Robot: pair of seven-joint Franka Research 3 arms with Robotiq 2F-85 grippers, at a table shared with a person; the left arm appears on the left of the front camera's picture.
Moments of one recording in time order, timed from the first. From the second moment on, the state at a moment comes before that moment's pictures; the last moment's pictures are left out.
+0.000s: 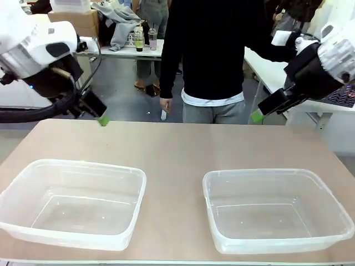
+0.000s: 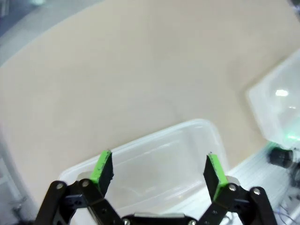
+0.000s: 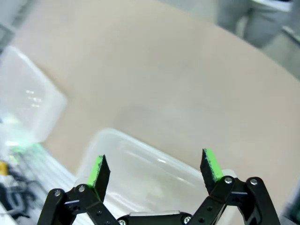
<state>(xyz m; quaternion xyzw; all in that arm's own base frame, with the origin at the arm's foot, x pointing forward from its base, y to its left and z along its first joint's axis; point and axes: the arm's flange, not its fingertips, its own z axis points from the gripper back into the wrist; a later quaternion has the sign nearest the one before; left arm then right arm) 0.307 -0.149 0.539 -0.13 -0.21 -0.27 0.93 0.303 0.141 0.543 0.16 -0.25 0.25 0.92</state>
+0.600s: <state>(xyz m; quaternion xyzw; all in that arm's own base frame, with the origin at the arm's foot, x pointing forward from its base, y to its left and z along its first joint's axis) 0.327 -0.050 0.542 -0.57 -0.19 -0.15 0.78 0.329 0.075 0.547 0.58 -0.21 0.05 0.79</state>
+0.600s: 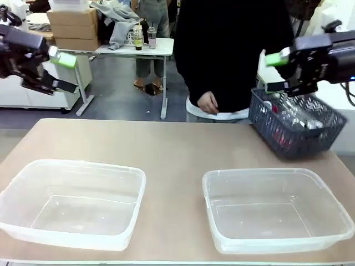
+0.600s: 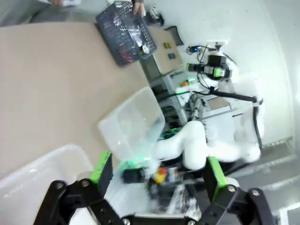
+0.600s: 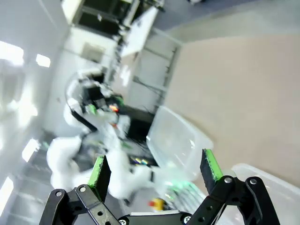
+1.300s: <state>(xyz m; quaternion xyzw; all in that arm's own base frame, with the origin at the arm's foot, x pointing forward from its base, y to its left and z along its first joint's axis) 0.313 -0.038 0.556 -0.43 -0.18 -0.25 0.85 0.325 0.163 0.534 0.55 -0.11 0.10 0.82</state>
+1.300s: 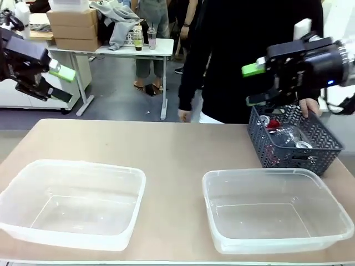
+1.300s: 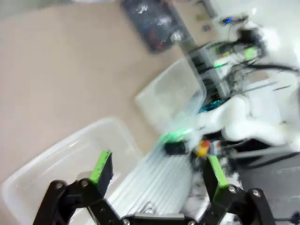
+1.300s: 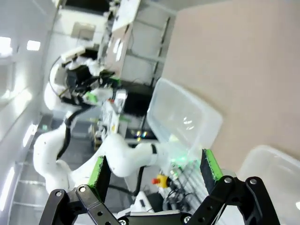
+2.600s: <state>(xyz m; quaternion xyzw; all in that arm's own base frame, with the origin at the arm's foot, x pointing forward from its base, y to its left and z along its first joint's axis) 0.254 0.027 0.497 -0.13 -0.03 -0.26 0.96 0.262 0.418 0.447 0.29 0.06 0.17 0.94</state>
